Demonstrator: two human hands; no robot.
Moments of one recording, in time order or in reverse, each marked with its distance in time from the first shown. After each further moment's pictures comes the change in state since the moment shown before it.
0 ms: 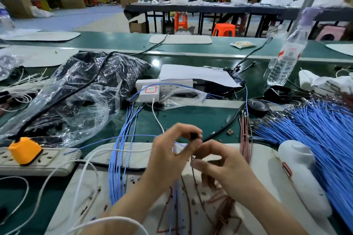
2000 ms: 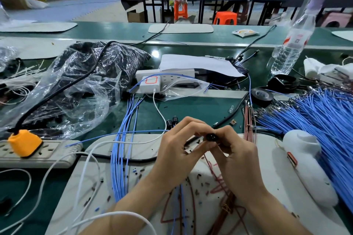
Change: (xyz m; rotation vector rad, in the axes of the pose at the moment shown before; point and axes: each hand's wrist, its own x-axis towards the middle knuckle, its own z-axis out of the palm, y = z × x) left_hand -0.007 0.006 0.008 0.010 -0.076 0.087; right_hand 0.004 0.017 0.010 -0.409 0.428 -0.559
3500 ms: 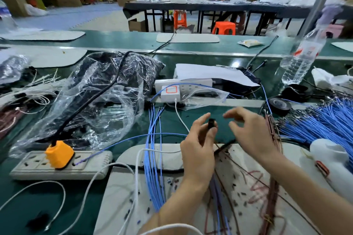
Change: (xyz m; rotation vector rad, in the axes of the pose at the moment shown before) left_hand 0.002 -0.024 -0.001 -0.299 0.331 -0.505; right_hand 0.068 0.007 0.025 -0.263 -0.109 0.312
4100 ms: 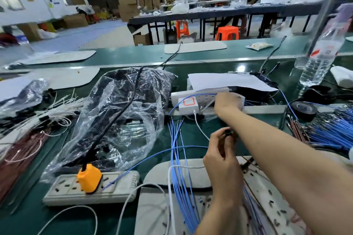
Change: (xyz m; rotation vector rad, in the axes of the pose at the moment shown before) left_hand 0.008 -0.001 -0.005 -0.112 0.084 -0.034; right_hand 0.142 -0.011 0.110 -0.772 -0.206 0.265
